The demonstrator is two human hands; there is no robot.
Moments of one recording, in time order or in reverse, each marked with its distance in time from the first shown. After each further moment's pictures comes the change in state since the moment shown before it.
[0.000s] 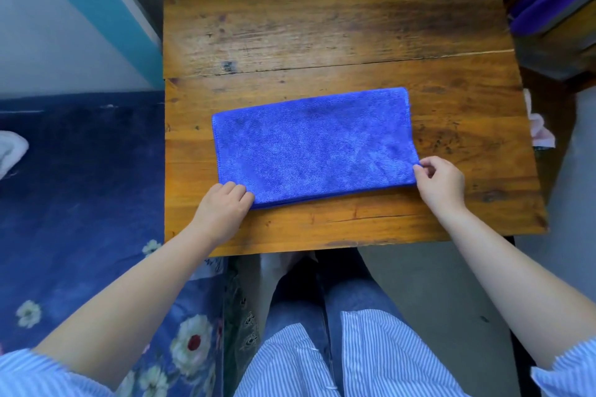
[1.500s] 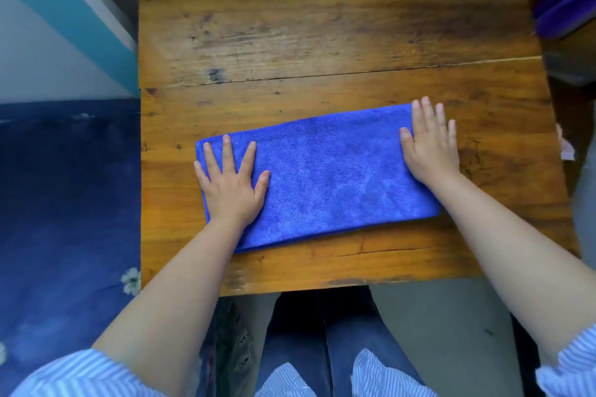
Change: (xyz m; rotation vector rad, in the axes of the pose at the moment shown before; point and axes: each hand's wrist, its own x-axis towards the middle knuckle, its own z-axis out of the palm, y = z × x) left_hand 0.085 -0.004 0.048 -0.288 -0.067 -0.762; right_hand 0.094 -0.028 0.037 -0.356 -0.120 -0.228
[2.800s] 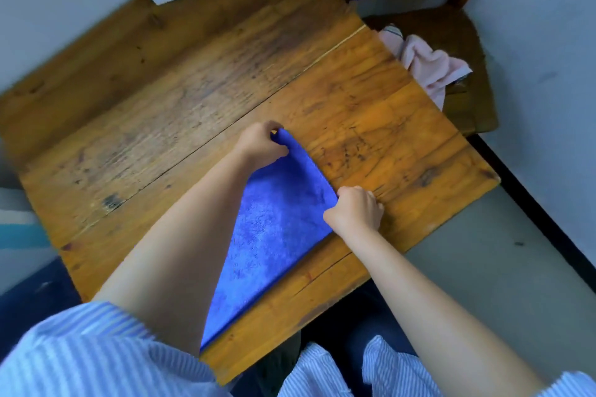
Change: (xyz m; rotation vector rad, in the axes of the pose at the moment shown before) left_hand 0.082 0.235 -0.069 -0.264 -0.525 0.413; right_hand -0.086 -0.001 -0.016 0.433 -0.220 0.671
